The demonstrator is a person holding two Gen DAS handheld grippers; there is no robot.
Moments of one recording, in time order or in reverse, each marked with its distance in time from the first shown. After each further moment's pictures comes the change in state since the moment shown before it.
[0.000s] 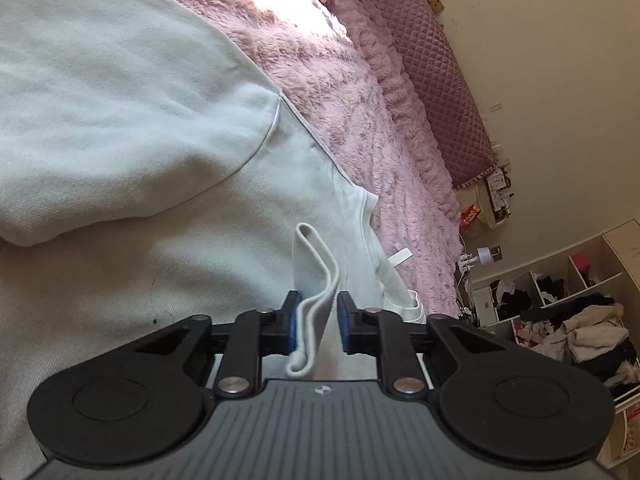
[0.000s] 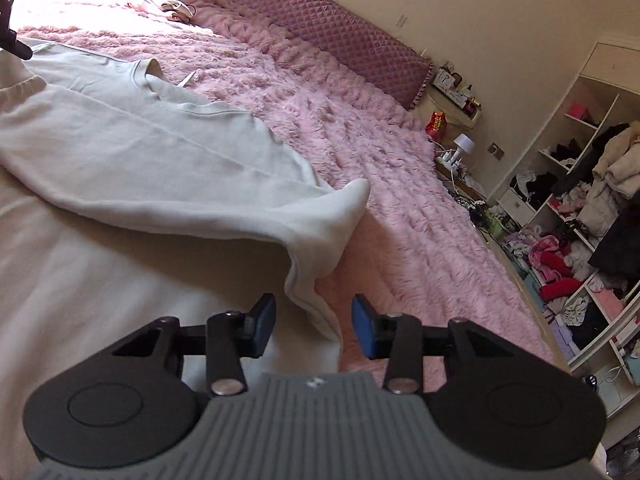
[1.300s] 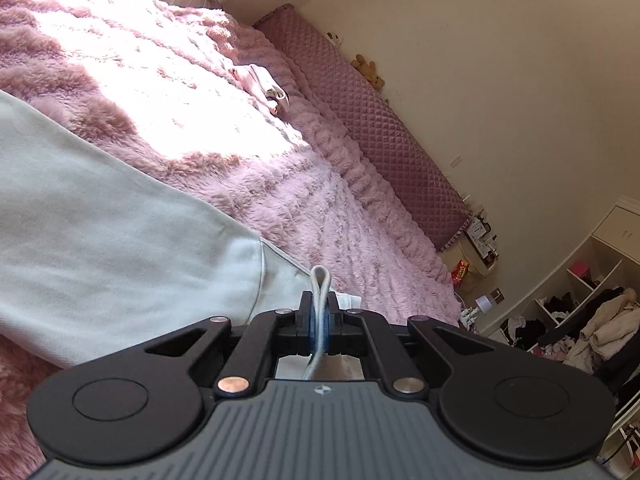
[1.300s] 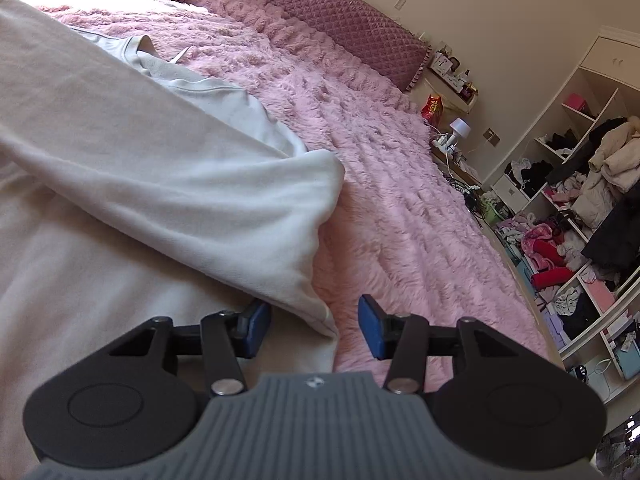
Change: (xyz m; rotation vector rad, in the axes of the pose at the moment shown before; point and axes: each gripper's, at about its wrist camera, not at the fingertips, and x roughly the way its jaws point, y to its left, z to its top) left arm -0.077 -0.006 0.009 0.194 -0.319 -0.010; right arm 0.001 0.003 0.003 0.003 0.068 -0.006
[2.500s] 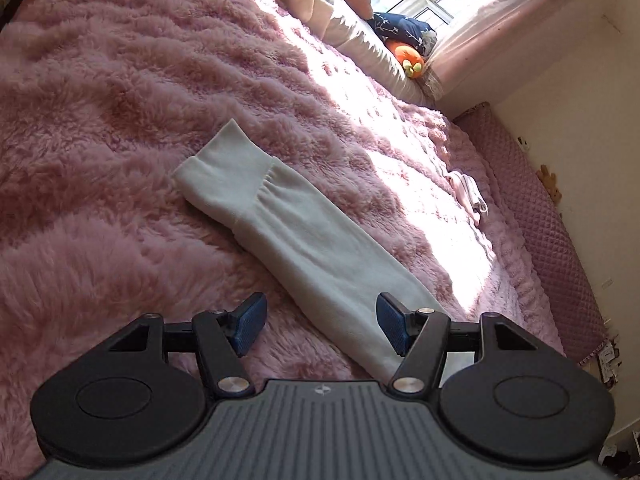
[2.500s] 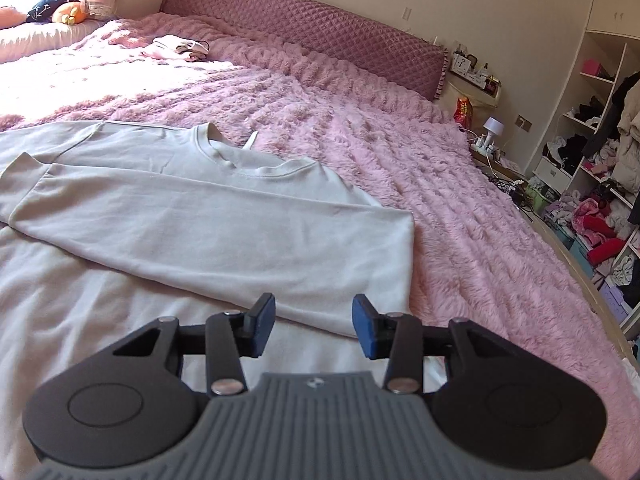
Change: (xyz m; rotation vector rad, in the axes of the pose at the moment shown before) left arm -0.213 0.148 0.075 -0.278 -0.213 0.501; right arm -0.083 0.044 0.050 0.176 -0.071 0.192
